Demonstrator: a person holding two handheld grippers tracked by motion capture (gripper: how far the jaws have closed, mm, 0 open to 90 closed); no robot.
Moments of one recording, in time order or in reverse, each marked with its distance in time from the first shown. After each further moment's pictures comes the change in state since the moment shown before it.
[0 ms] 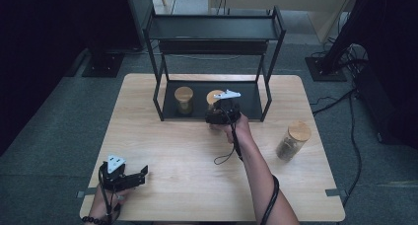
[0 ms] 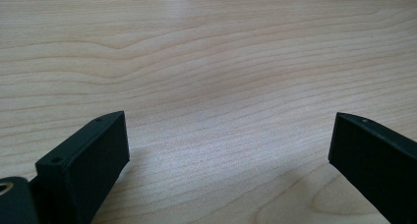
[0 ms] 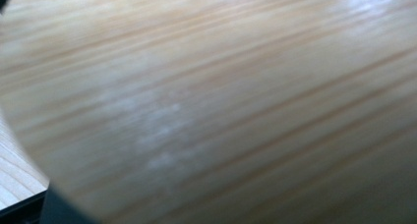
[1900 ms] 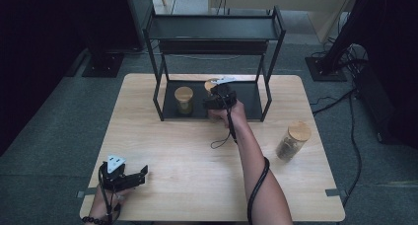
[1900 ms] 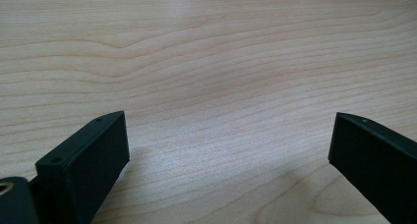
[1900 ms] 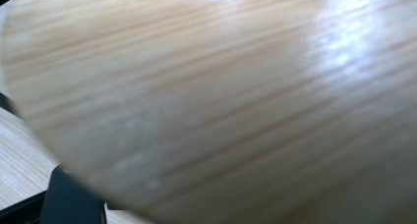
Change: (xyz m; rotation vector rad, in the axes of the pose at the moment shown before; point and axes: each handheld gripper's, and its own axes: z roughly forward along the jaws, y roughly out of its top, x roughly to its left) left arm 0.000 0.000 0.000 0.000 0.006 -0.008; right arm -0.017 0.035 0.039 0.020 -0.020 0.023
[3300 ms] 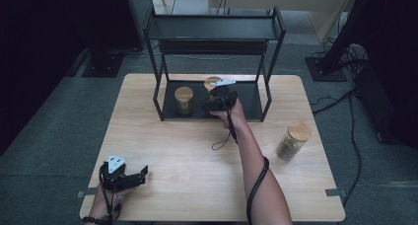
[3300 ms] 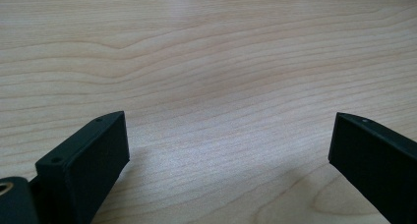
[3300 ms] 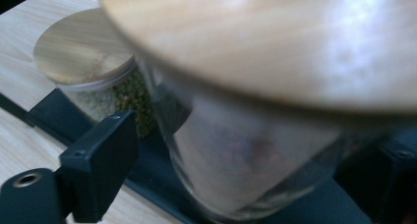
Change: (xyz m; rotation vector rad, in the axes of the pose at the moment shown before) left arm -0.001 0.000 0.000 0.001 0.002 0.014; right arm -0.001 -0.008 0.007 -0.036 0.032 -0.017
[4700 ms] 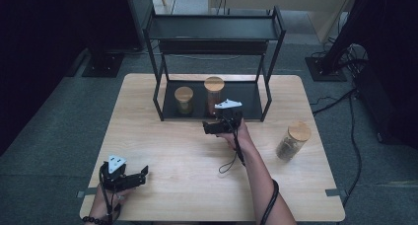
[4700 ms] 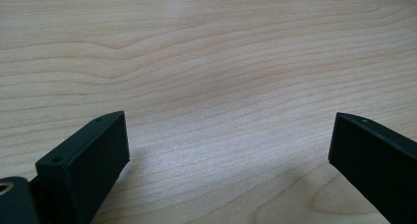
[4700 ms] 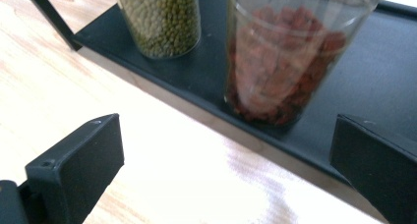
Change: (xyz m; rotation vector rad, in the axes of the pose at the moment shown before) left arm 0.000 0.000 0.000 0.003 -0.002 0.006; right arm 0.011 -0.063 -0.025 0.024 0.079 -0.015
